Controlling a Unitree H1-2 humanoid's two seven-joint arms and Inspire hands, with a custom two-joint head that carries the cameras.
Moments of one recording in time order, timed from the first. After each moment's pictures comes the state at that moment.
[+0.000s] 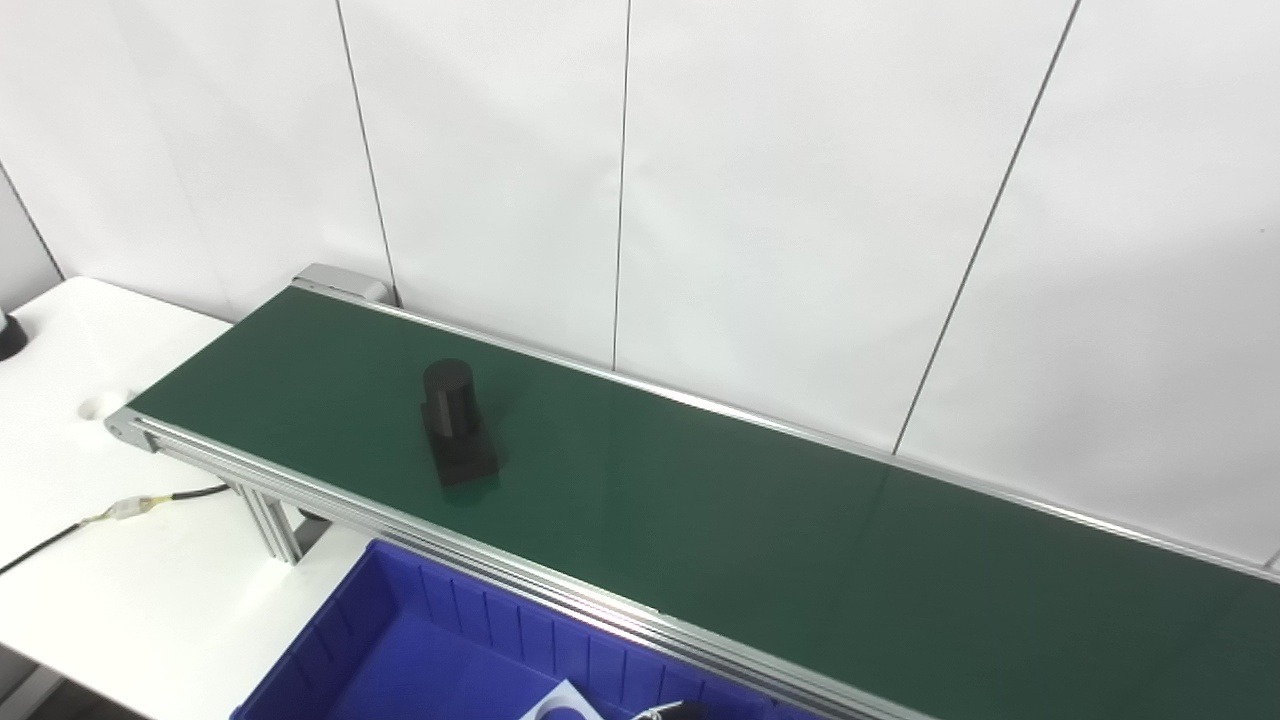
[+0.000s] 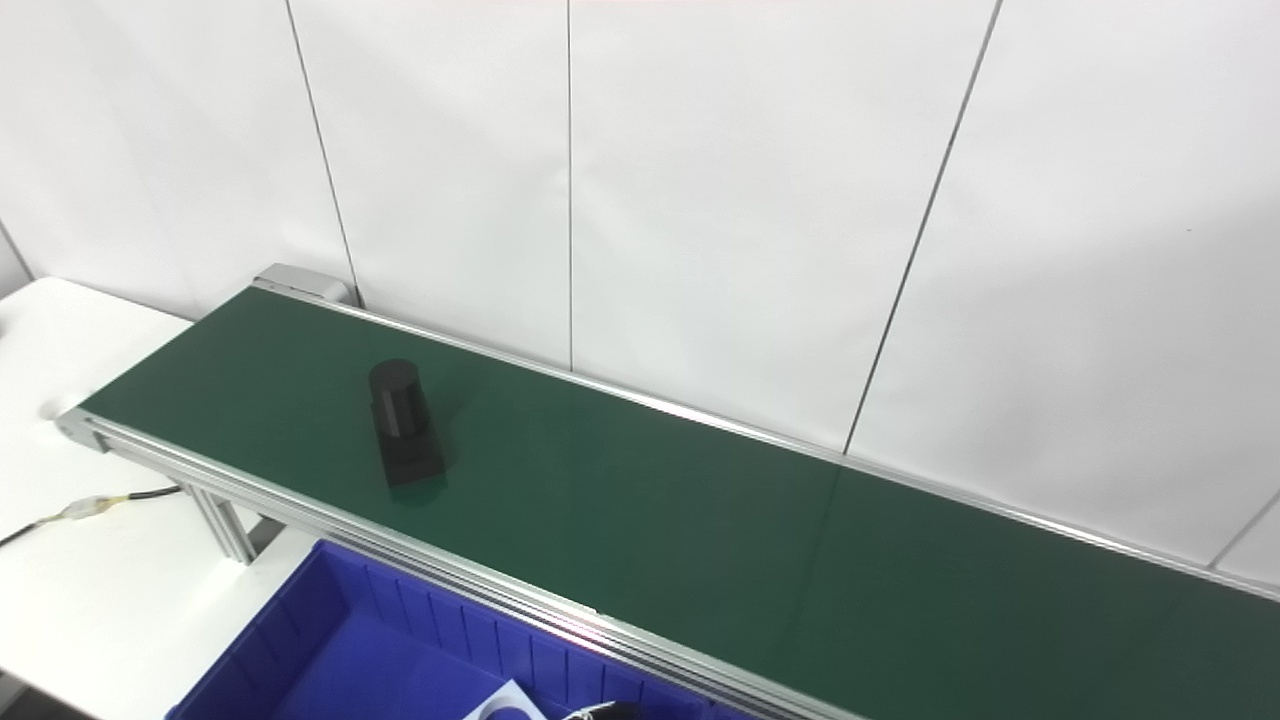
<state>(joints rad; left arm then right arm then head) 0.20 -0.11 -0.10 0.47 -0.07 -0.42 -0.15 0.24 -0.10 0.16 0.37 -0.05 -0.43 -0.09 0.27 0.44</state>
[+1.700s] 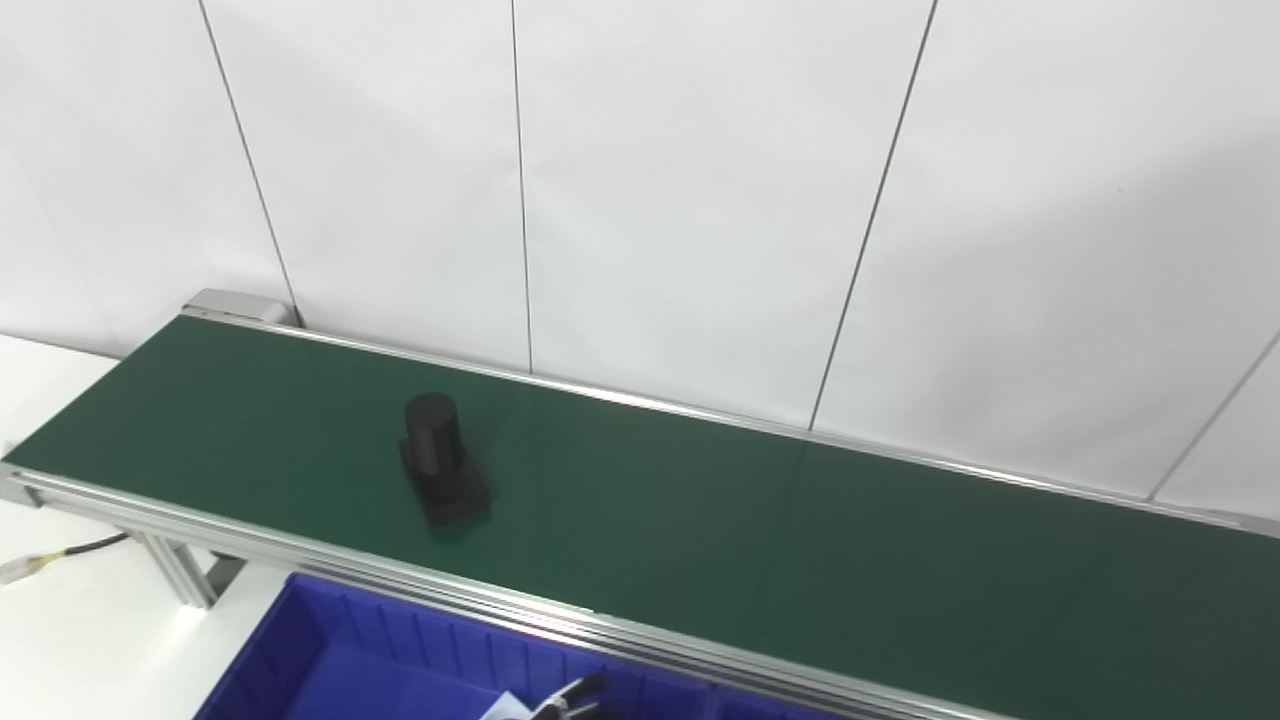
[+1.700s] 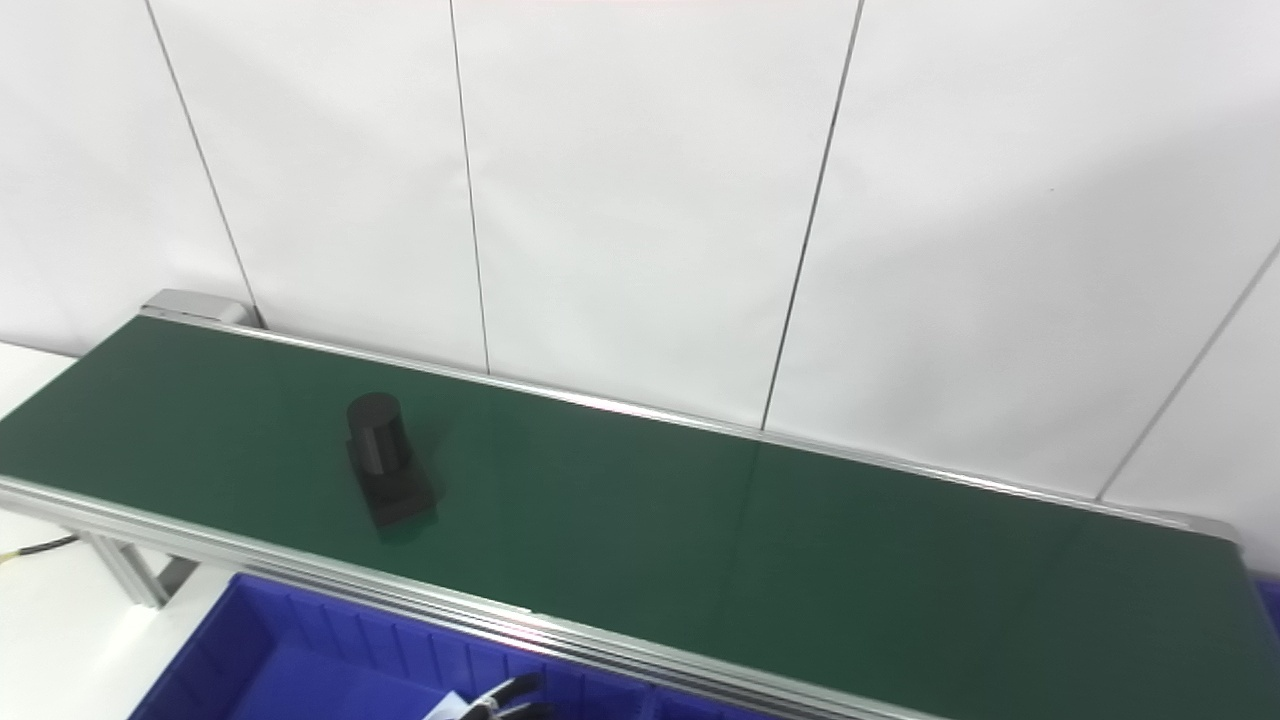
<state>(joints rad) 0.25 -0.05 -0.09 0.33 -0.16 -0.37 -0.19 0.24 -0.09 0.25 0.34 -0.14 -0.43 -0.19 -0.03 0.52</state>
